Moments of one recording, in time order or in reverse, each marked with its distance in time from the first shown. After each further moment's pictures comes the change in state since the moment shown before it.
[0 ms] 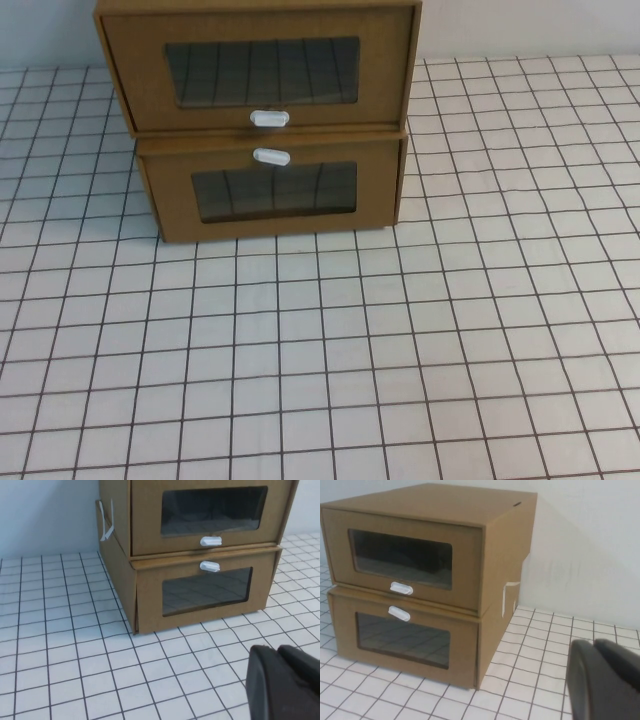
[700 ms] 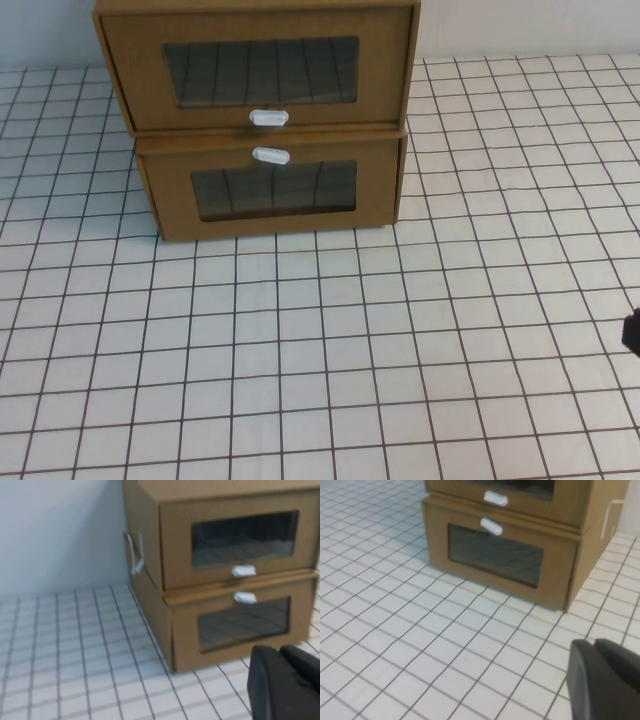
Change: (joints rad) right arm 0.000 0.025 0.002 0.000 0.321 -0.002; left arm 0.000 0.068 0.049 0.051 -0.198 0.046
